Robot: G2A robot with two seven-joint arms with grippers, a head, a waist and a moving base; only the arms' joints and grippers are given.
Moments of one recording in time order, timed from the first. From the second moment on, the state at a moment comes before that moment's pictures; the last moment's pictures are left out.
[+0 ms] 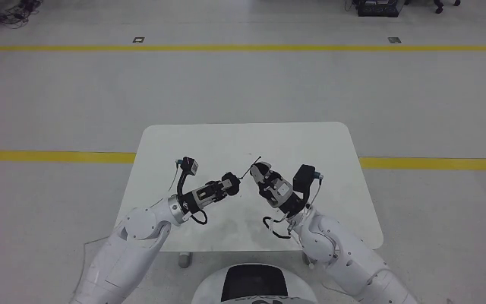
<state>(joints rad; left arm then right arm) 1.55 -1.08 -1.21 -1.65 -0.36 -0.34 -0.72 -1.47 -1.12 0.86 -1.67 -0.82 -0.34 -0.39</state>
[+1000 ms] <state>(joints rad) 1.55 -1.08 -1.21 -1.65 -0.36 -0.34 -0.72 -1.45 -1.14 0.85 -1.63 -0.79 -0.34 -0.34</state>
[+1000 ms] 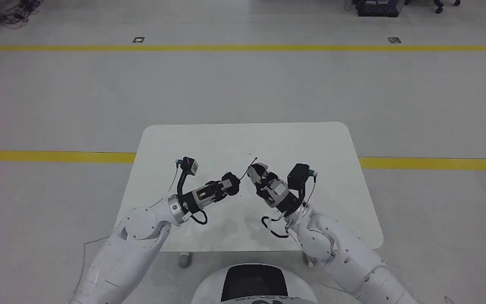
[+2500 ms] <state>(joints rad) 1.55 -1.08 -1.21 -1.65 -0.36 -0.34 -0.72 -1.41 -1.12 0.79 -1.63 -0.76 -0.34 -0.40</state>
